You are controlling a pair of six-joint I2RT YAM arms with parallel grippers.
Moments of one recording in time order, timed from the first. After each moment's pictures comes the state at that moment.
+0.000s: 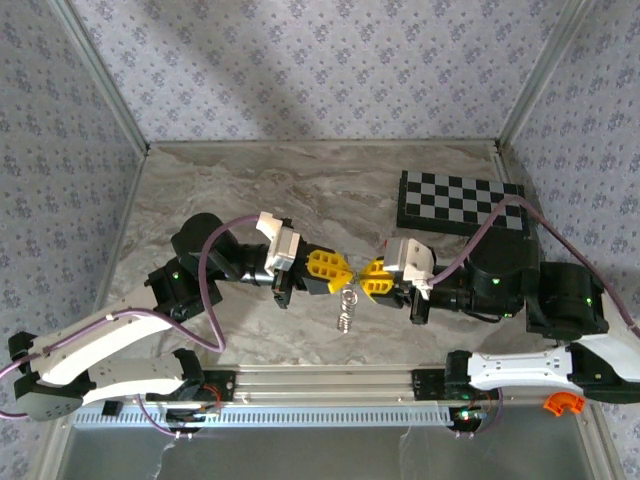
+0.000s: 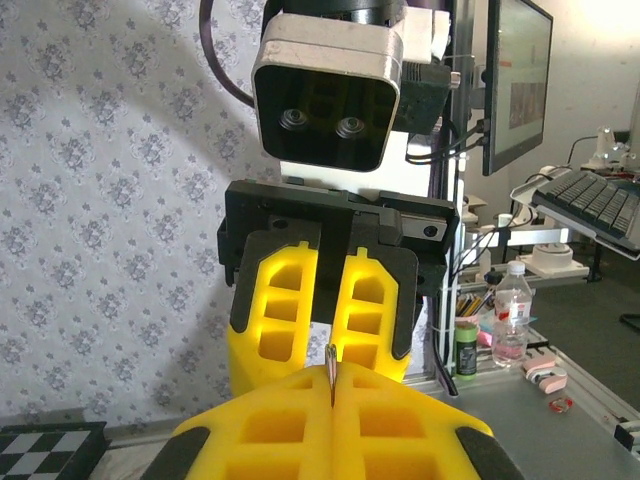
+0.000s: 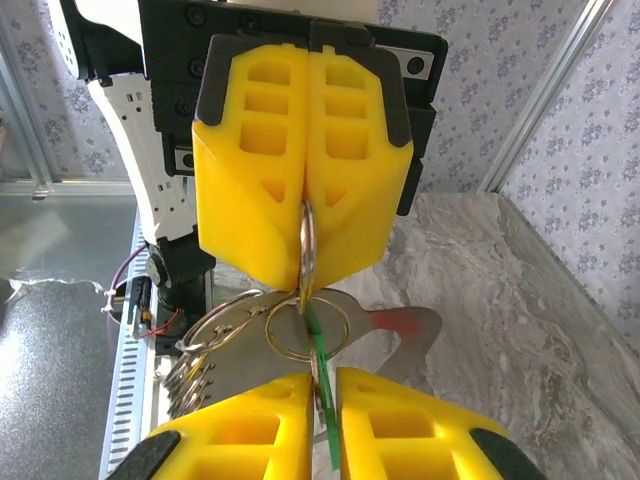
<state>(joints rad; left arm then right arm) -1.11 1.02 1.17 0.09 0.66 -0.11 1.33 0.92 1.57 -0.95 0.04 -0.19</state>
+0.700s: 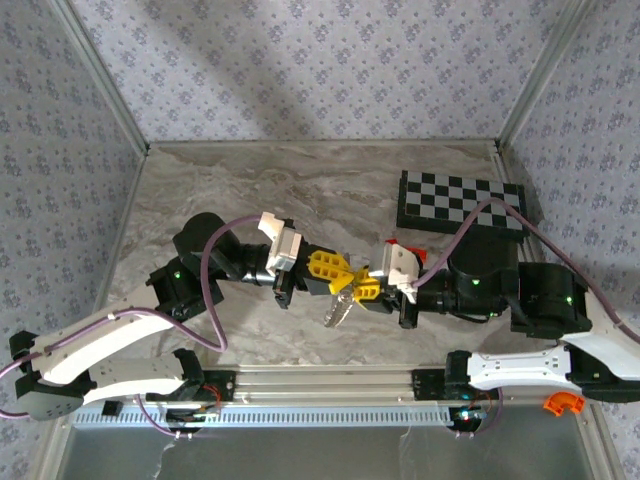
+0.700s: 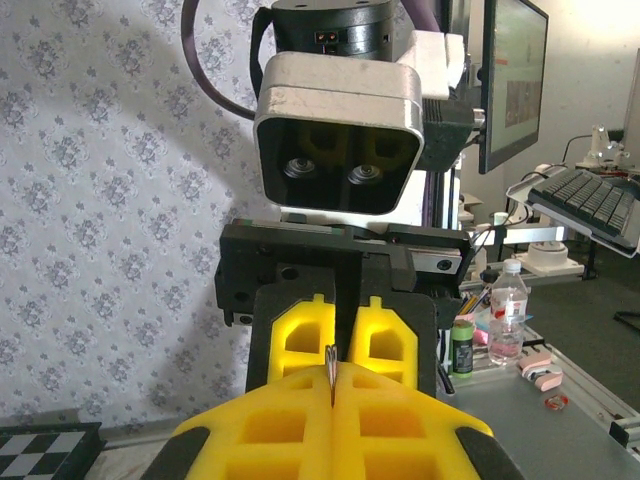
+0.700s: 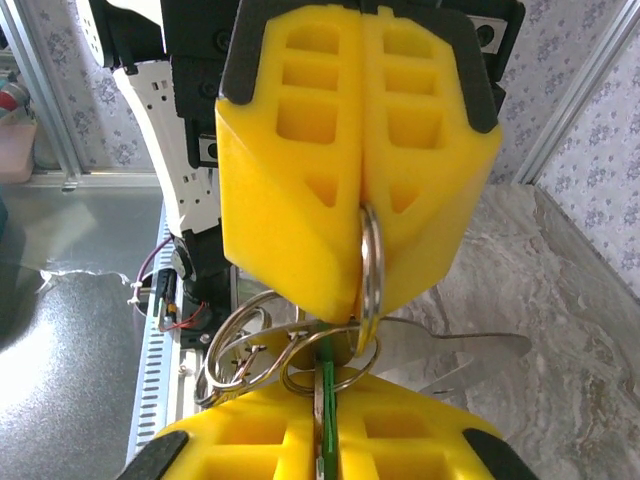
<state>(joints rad) -1.11 1.03 1.17 0.09 0.67 -0.11 1.33 0.92 1.52 -0.91 -0.01 -0.17</state>
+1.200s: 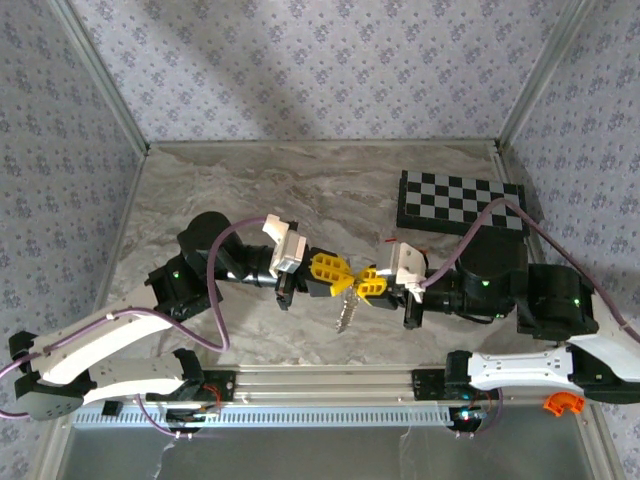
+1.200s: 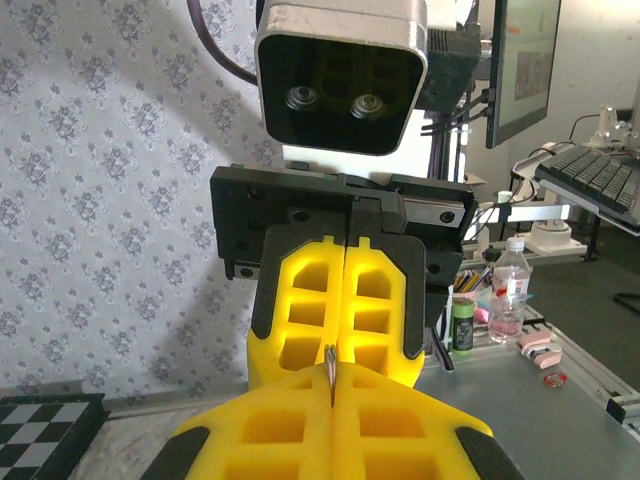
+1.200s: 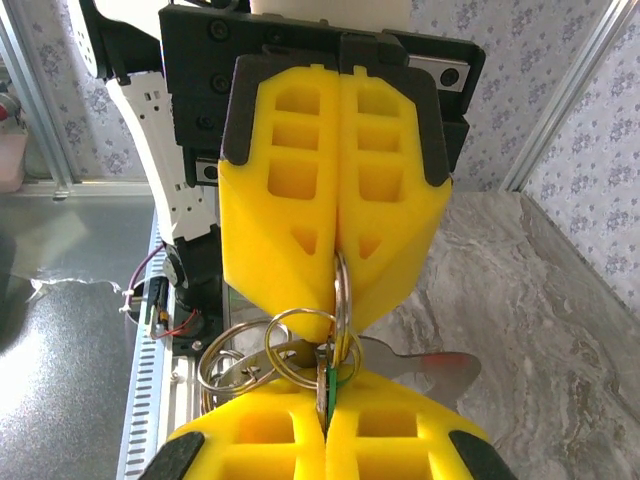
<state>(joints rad) -1.11 1.03 1.18 0.00 0.66 -0.07 1.33 0.90 1.52 -0.90 0.01 -0.17</state>
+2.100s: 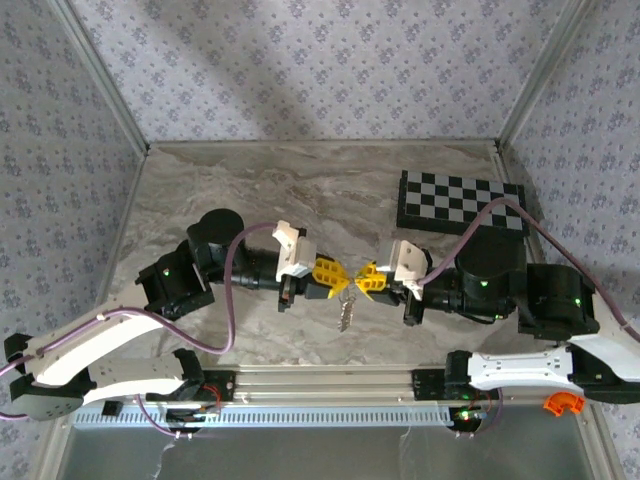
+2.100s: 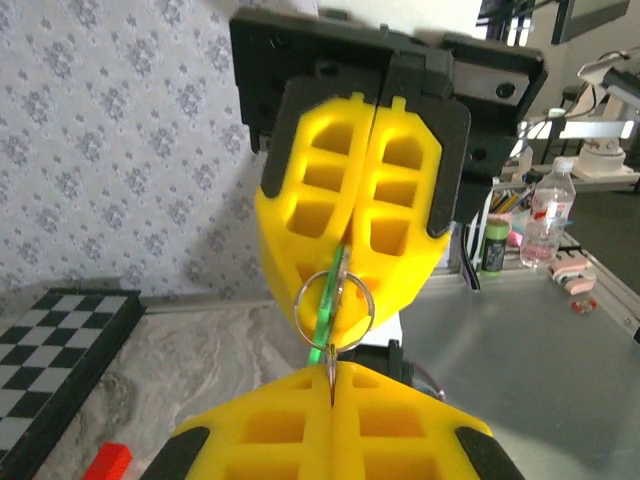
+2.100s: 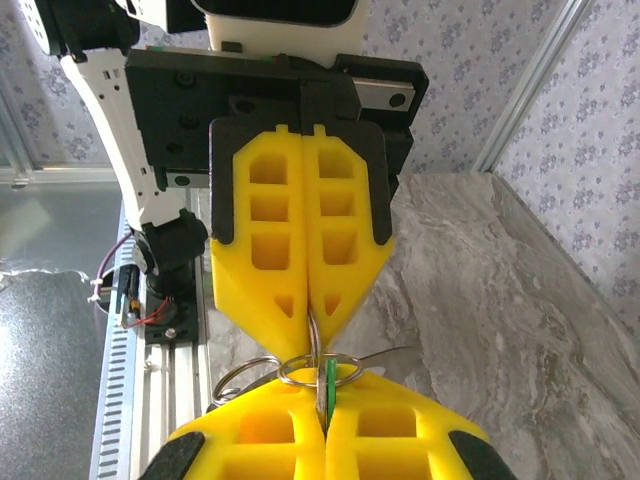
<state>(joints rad) -1.11 1.03 1.24 -0.31 0.56 0.07 1.33 0.91 1.53 -0.94 0.08 -0.18</state>
